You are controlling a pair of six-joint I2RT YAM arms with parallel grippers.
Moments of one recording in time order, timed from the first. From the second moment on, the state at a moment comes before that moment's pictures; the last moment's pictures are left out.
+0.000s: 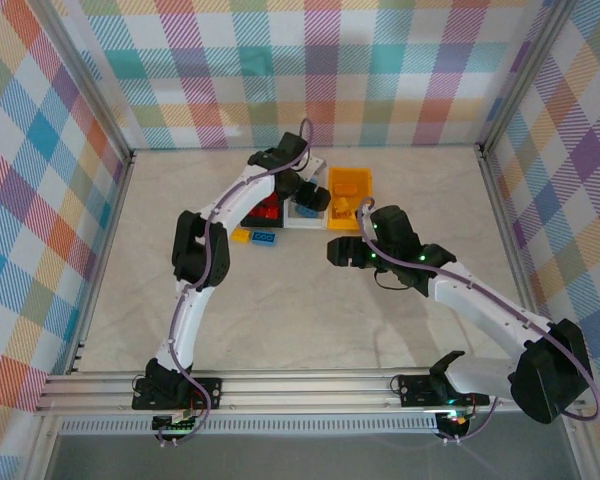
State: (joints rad) left arm -0.50 2.36 2.22 -0.87 0.25 0.02; right arm 0.61 1.21 0.88 -0.39 -0.19 0.50
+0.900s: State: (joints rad) left arm 0.00 1.52 1.17 -1.13 0.12 -0.55; right arm 0.69 1.48 0.99 -0.35 -0.30 0.49
